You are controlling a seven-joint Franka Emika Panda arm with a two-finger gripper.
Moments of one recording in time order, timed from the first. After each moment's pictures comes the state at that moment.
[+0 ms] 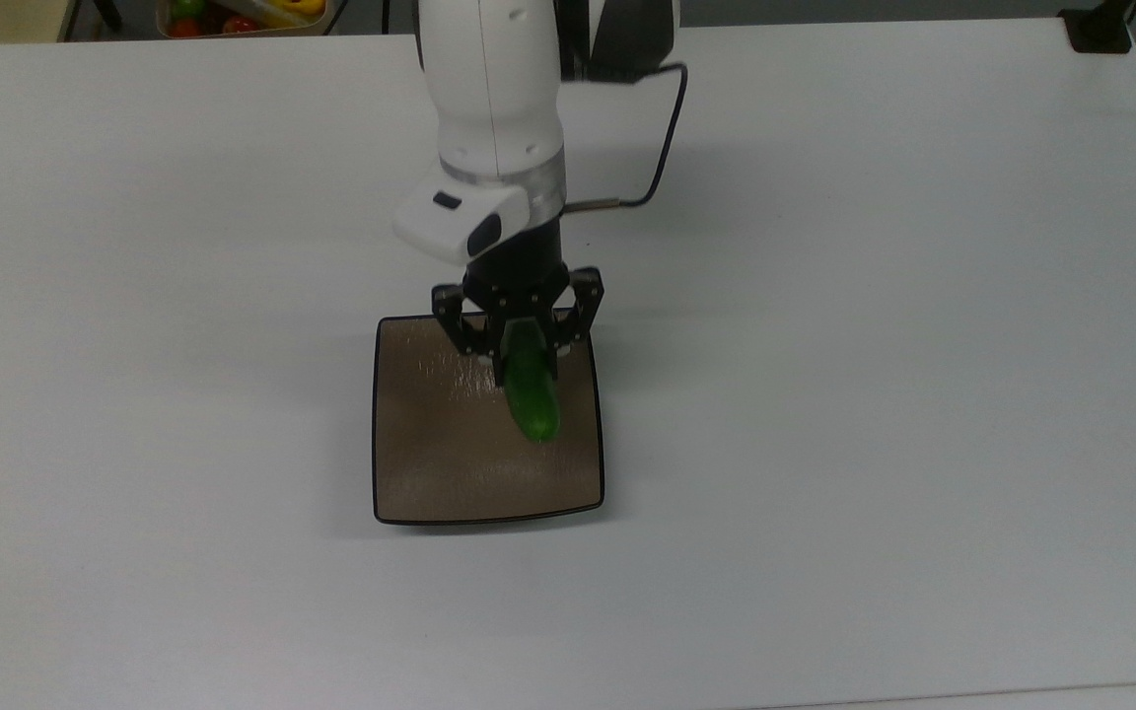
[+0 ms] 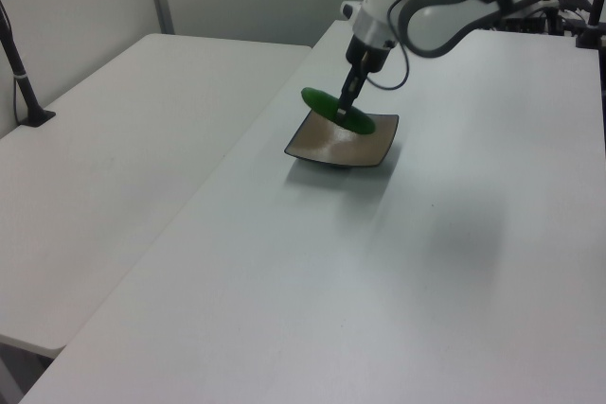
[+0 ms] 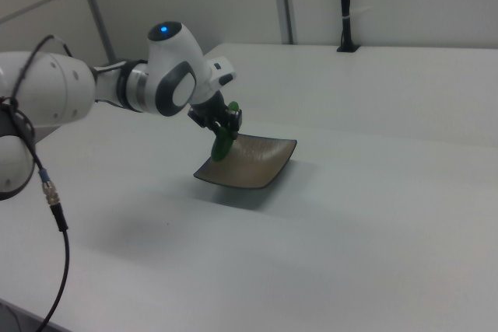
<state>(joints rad) 0.25 0.43 -0.11 -1.62 0.10 2.45 -0.12</state>
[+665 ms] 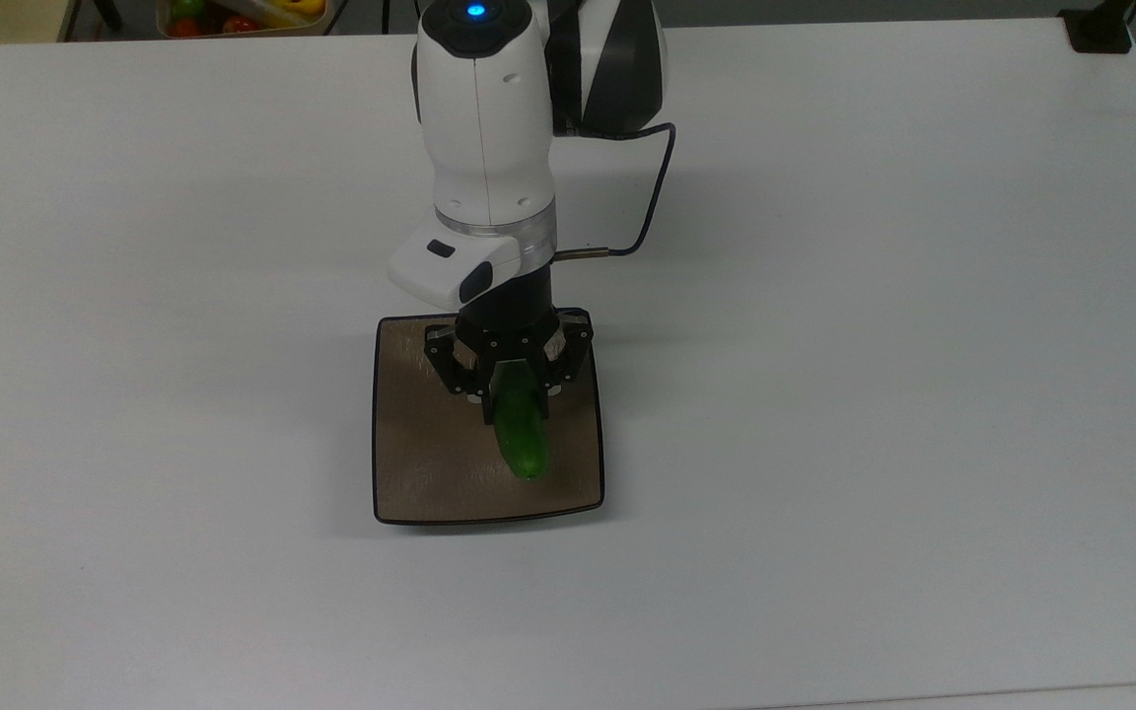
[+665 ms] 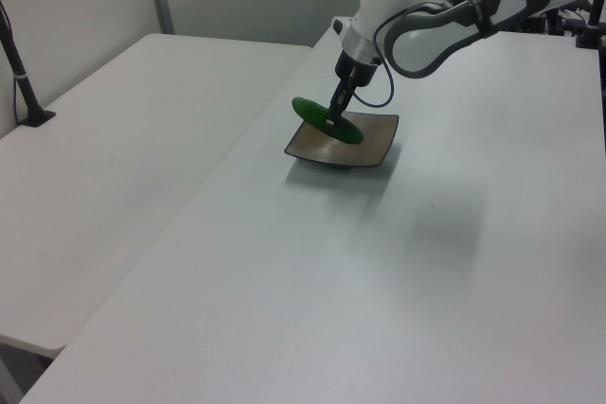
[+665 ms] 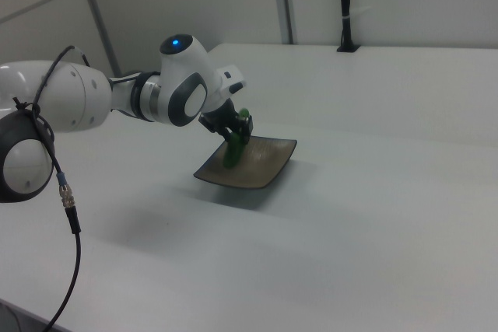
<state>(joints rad) 0.24 0.52 -0.11 -1.57 0.10 2.51 -0.12</state>
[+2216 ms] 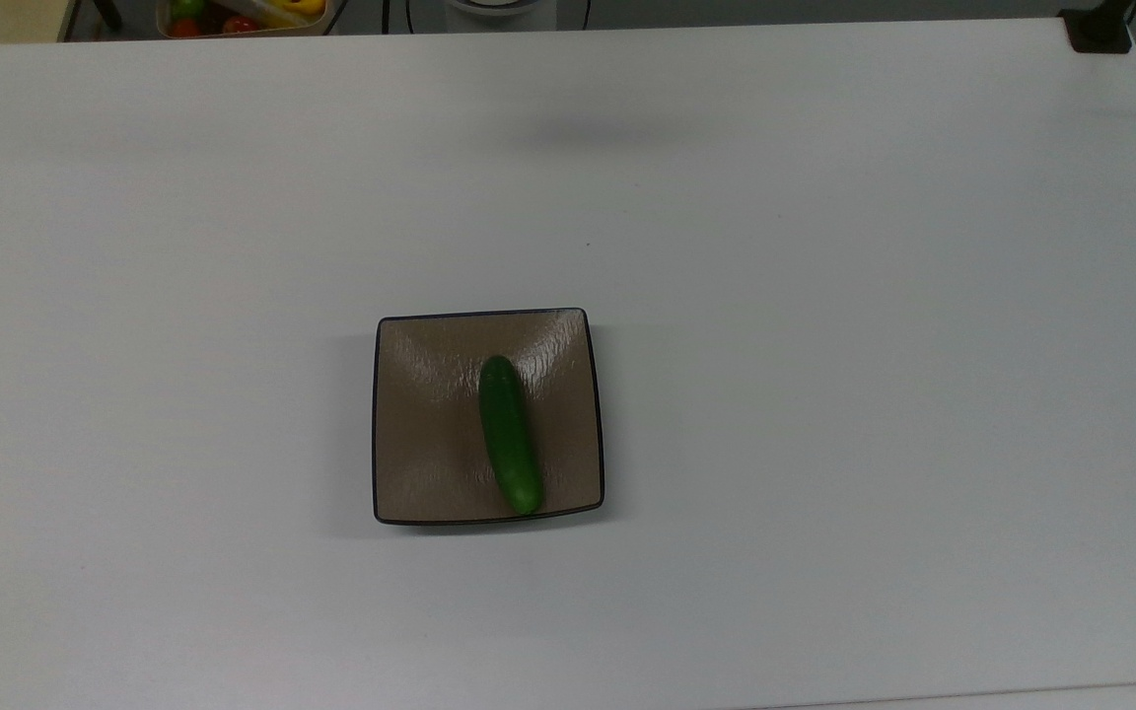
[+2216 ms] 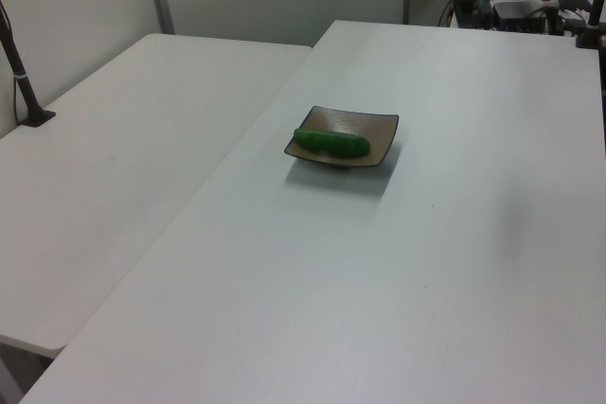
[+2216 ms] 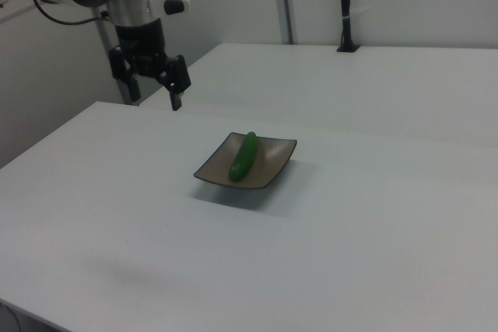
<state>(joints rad) 0.21 -0.08 -0.16 -1.61 0.10 1.54 -0.11</state>
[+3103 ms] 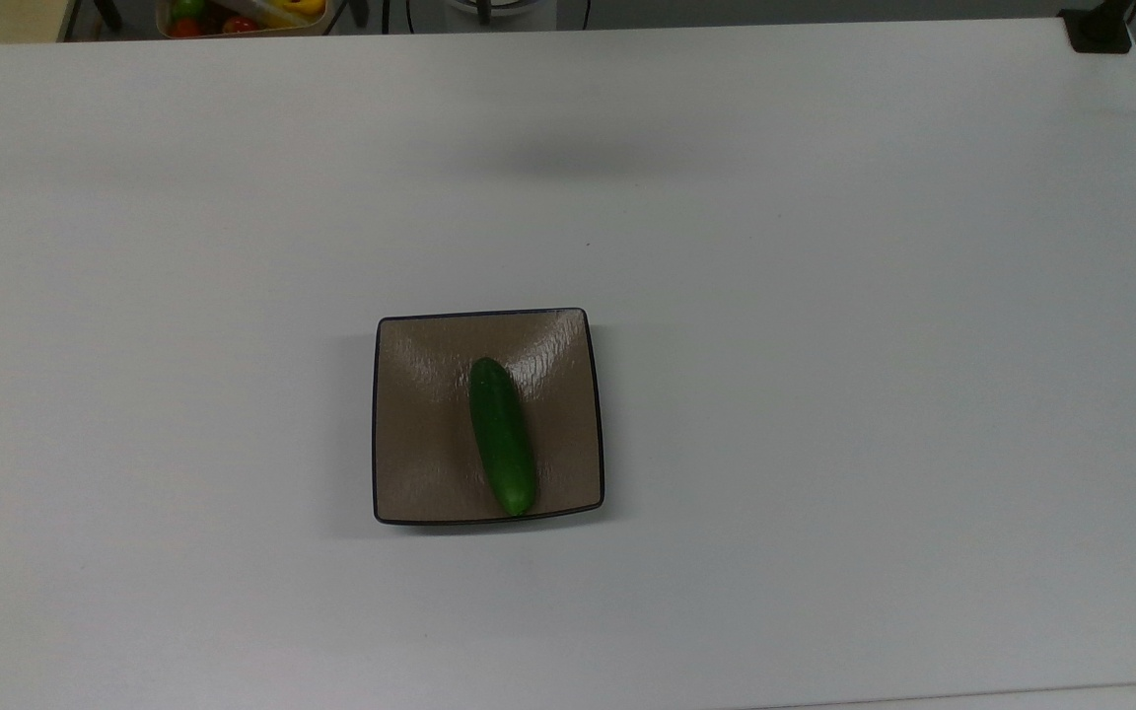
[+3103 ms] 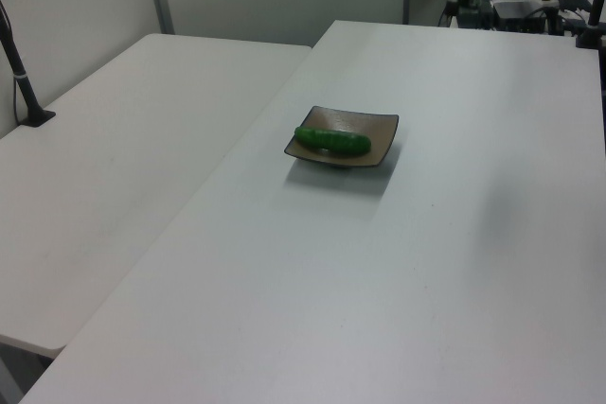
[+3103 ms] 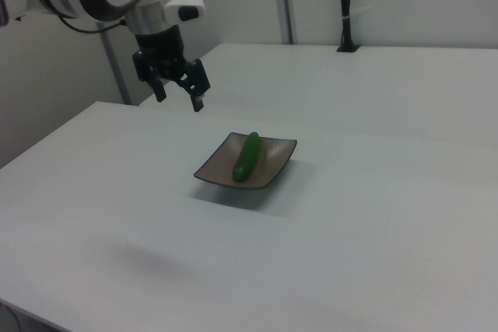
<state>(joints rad) 0.20 -0.04 -0.18 -1.64 0.07 1.71 -0.03</state>
